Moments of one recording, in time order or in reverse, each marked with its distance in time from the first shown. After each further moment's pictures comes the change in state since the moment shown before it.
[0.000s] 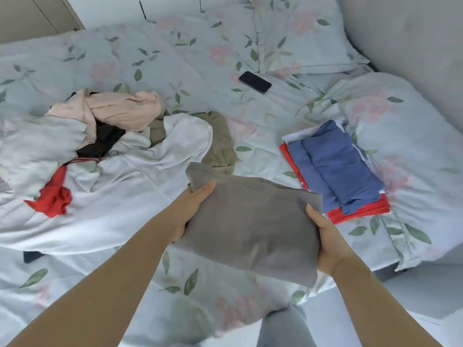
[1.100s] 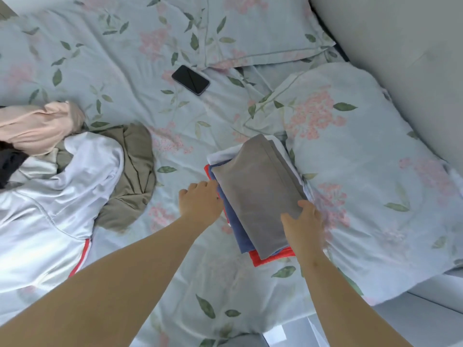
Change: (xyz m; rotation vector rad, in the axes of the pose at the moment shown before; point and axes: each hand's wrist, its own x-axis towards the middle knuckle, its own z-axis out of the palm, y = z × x) left_hand 0.190 0.062 0.287 1.504 0.384 0.217; right_hand 0.116 -0.204 -0.158 -1.009 0.542 -0.265
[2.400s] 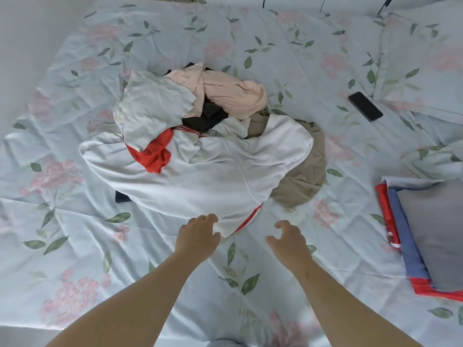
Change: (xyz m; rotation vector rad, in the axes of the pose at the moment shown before) left_hand -0.221 -0.483 0.066 -0.421 0.009 -0.263; right_hand -0.301 -0.146 0.360 -0.501 -0.418 -0.360
